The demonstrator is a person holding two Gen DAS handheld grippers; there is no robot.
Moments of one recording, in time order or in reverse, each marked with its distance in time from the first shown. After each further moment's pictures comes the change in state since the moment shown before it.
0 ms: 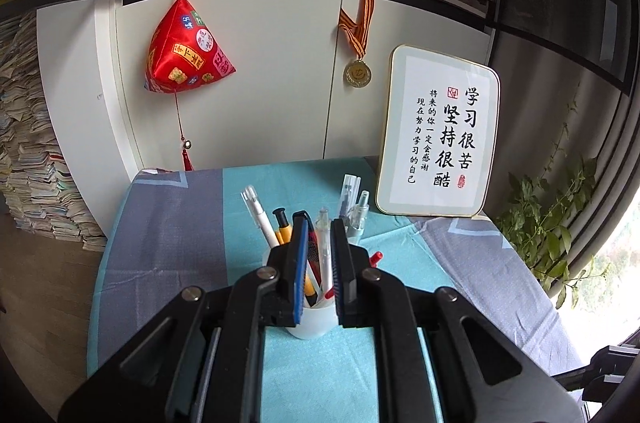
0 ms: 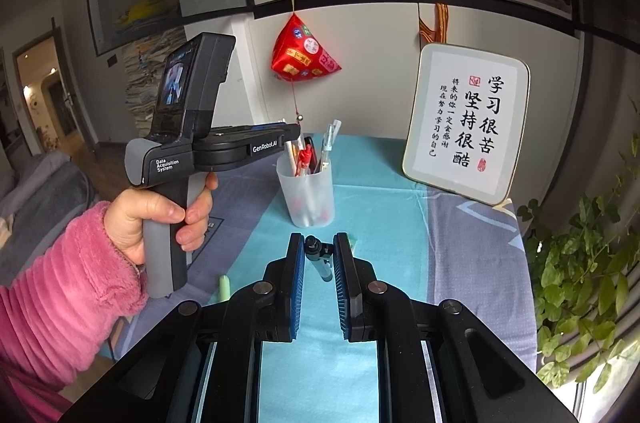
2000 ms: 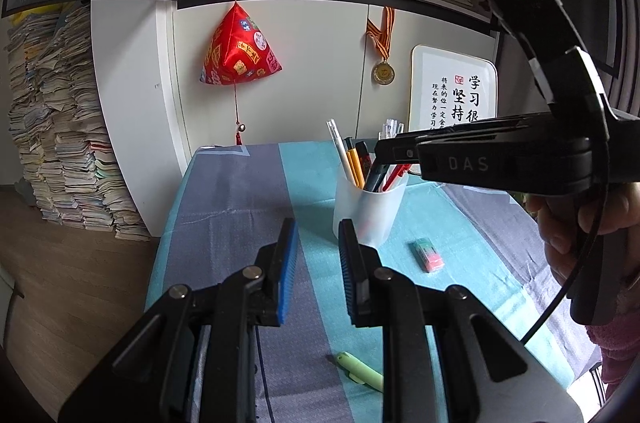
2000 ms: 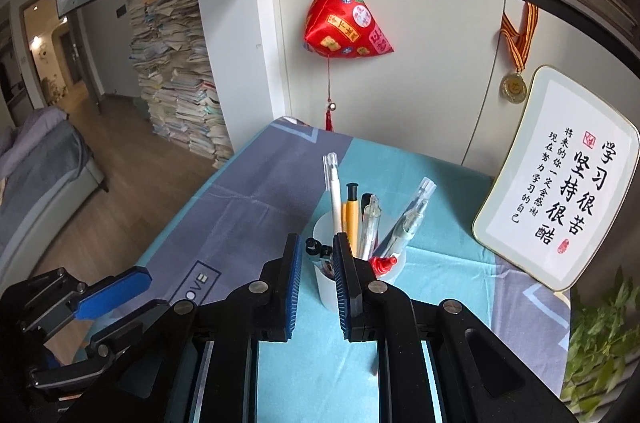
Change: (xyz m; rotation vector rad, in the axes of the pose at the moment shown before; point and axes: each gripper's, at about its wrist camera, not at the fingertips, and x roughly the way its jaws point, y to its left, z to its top) left arm -0.084 0.040 -0.072 0.010 -0.045 0.078; right arm 0.144 0.053 0.089 -0.133 0.139 0.029
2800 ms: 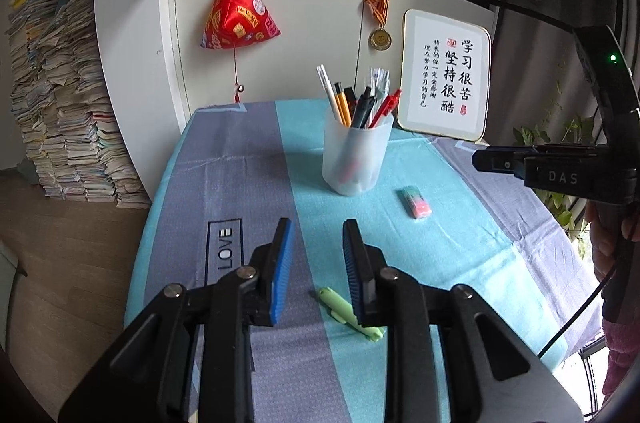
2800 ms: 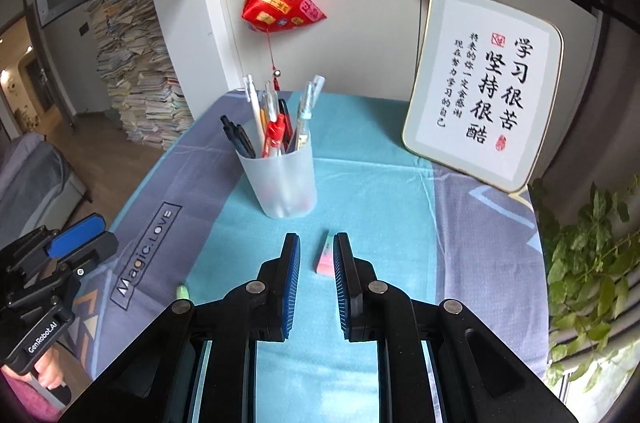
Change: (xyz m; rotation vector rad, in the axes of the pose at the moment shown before) left arm -0.010 -0.016 -0.040 -0.019 0.120 0.008; right arm -0.044 -0.056 -0.085 0.165 0.053 -0.074
